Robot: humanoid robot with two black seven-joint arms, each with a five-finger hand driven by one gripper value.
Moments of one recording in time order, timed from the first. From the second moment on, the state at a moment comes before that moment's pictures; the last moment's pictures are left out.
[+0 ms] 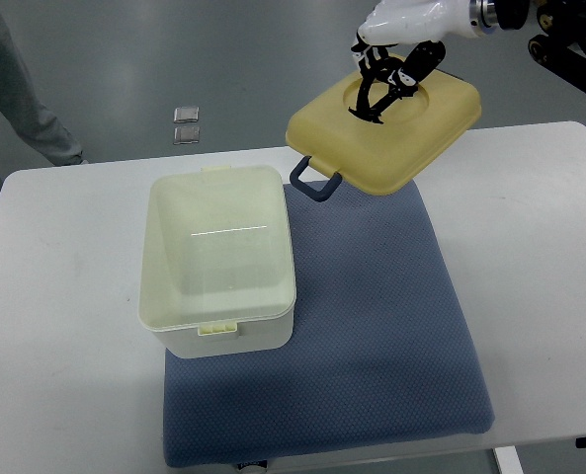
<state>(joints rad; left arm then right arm) 0.00 0.00 -0.02 -0.14 0.01 -0.07 -0.04 1.54 -0.42 -0.09 0.67 -1.65 0.14 0.58</state>
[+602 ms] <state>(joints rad) 0.00 0.00 -0.02 -0.14 0.01 -0.07 -0.04 1.36 -0.44 -0.09 0.63 -1.65 0.08 0.58</state>
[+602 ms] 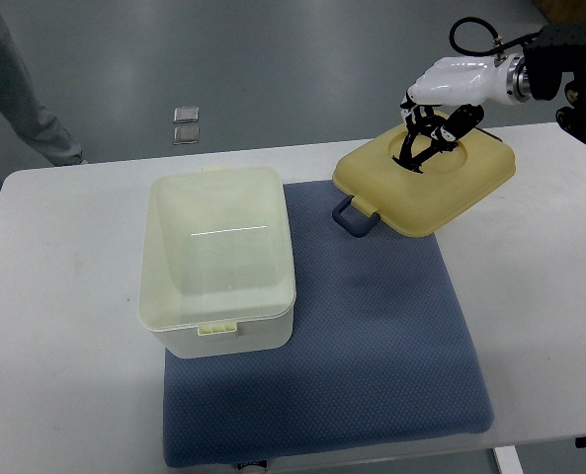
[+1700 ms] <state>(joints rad) 0.00 0.00 -0.02 -0.14 0.01 -0.07 -0.04 1.25 -0.33 -0.09 0.69 -1.66 0.04 0.58</state>
